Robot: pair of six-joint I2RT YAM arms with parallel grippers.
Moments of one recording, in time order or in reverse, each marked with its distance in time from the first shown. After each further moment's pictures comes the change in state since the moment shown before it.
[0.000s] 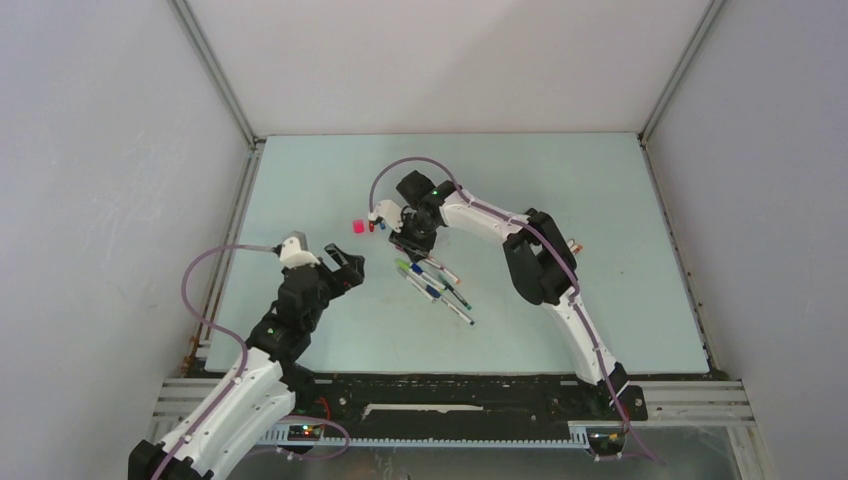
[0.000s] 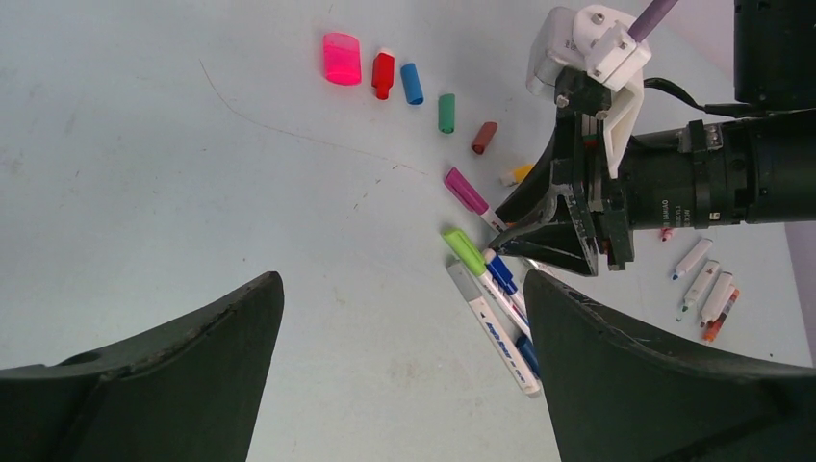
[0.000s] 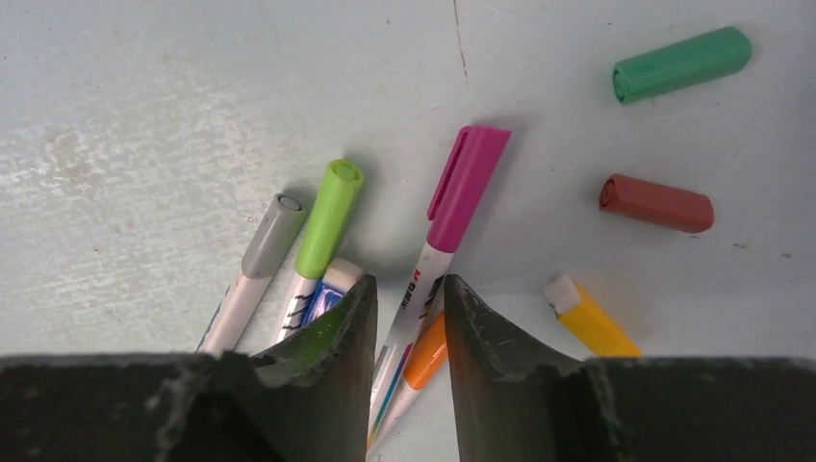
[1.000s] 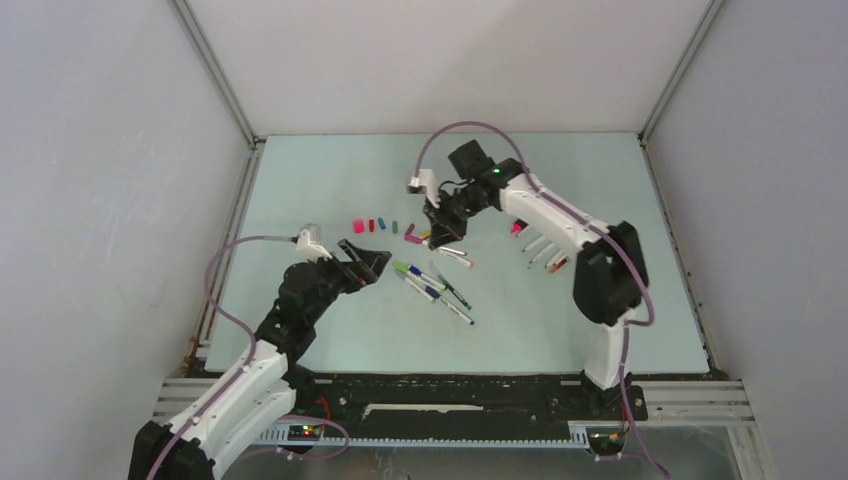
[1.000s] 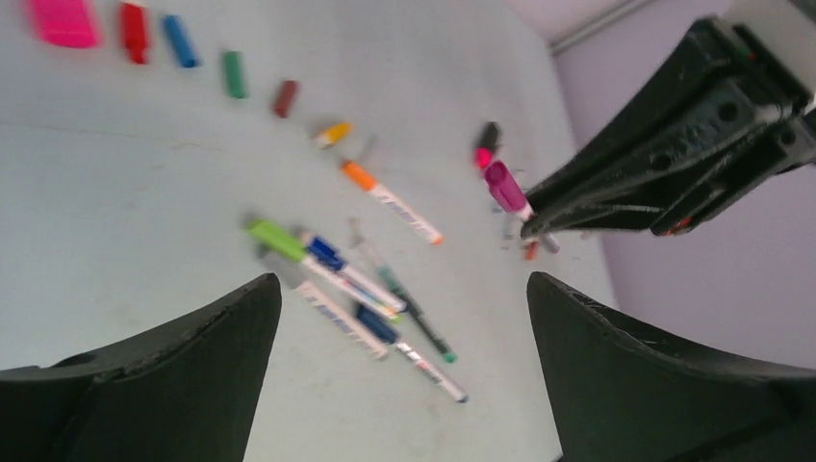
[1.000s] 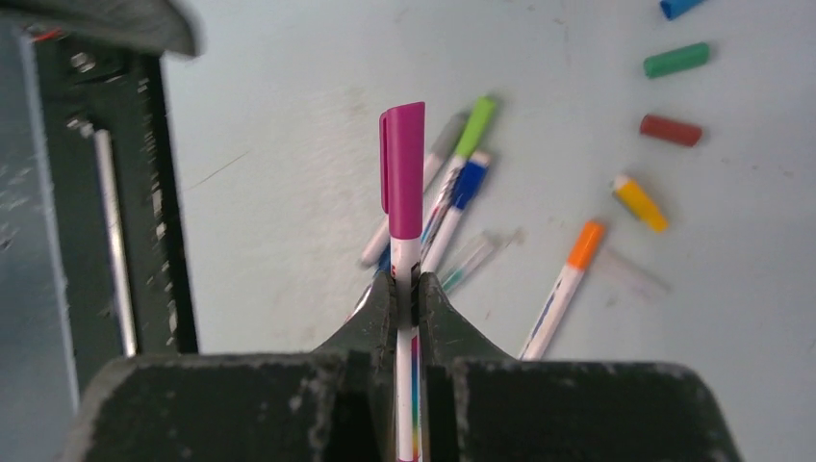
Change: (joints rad) left arm 0.003 0.066 -0.030 0.237 0.308 -0.090; right arm -0.121 -0.362 -0.222 -0.028 -0.349 -0.002
